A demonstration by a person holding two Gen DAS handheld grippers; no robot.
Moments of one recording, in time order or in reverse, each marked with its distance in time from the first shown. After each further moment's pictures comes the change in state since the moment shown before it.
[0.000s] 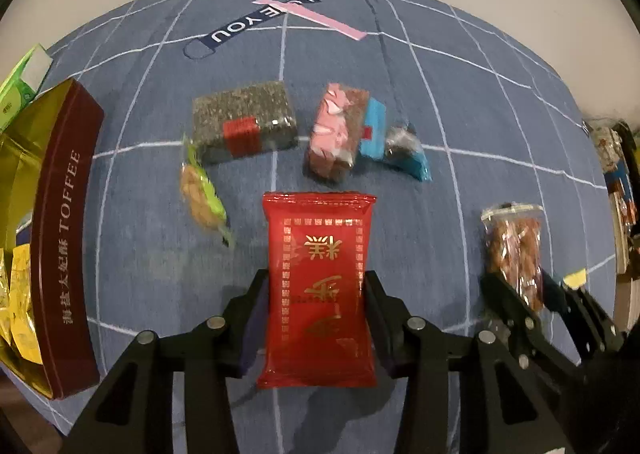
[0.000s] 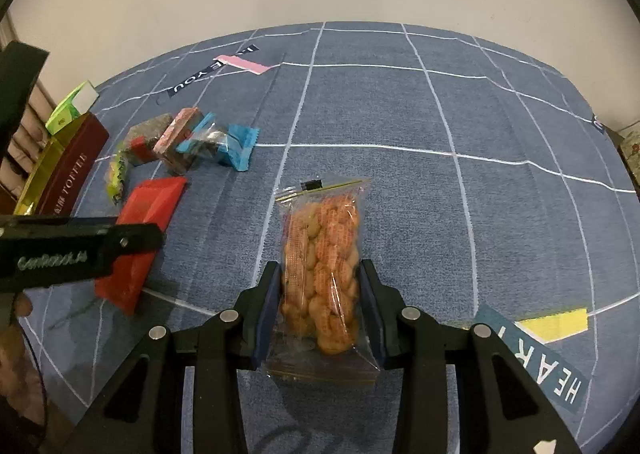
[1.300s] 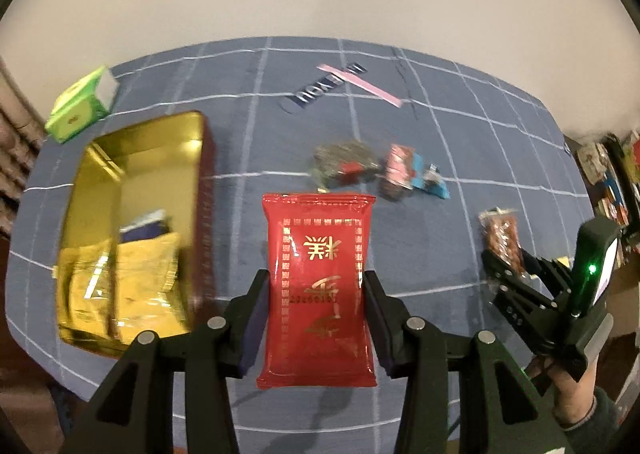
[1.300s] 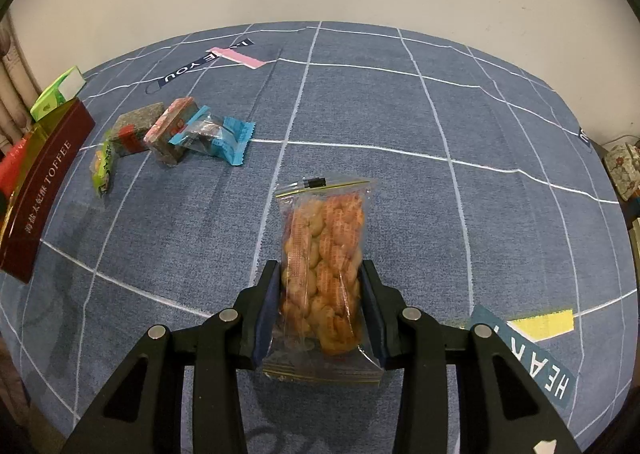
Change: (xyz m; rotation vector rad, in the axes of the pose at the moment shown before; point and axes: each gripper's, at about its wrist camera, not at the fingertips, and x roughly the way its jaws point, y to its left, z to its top) left arm -0.115 0.080 -0.040 -0.001 -0.150 0.045; right arm 0.001 0.015 -0.003 -0.032 0.000 -0.093
